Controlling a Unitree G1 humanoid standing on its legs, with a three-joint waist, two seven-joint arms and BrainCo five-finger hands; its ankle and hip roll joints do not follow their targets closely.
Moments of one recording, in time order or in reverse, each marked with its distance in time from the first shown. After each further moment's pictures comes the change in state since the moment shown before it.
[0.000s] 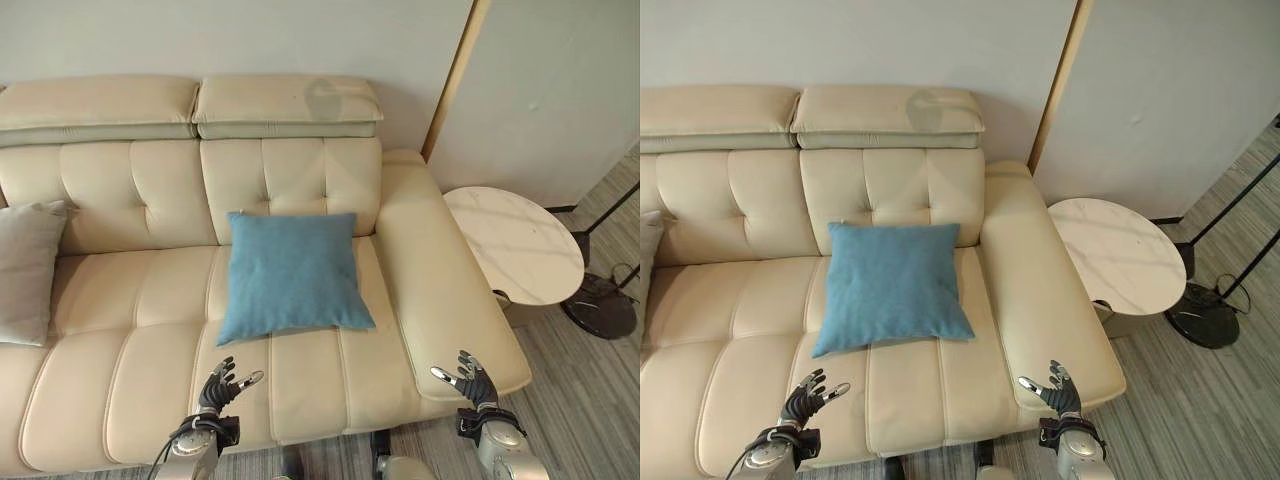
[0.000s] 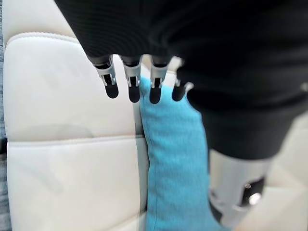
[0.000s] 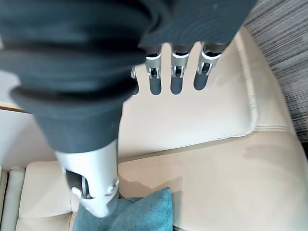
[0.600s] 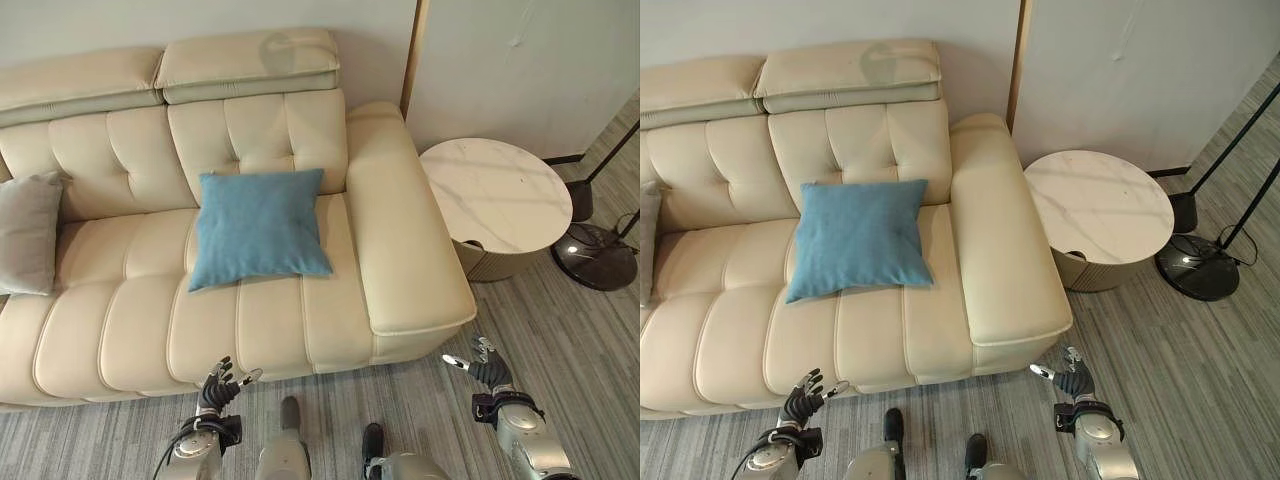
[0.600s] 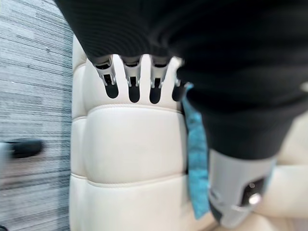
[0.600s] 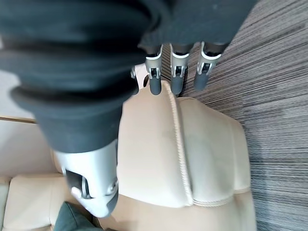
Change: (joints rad) left arm -0.035 -0.045 0.076 -0.009 0.035 0.018 0.025; right arm -0.040 -0.108 0.038 -0.056 0.000 0.018 0.008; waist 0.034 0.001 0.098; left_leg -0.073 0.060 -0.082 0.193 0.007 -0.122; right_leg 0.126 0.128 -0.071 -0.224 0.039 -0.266
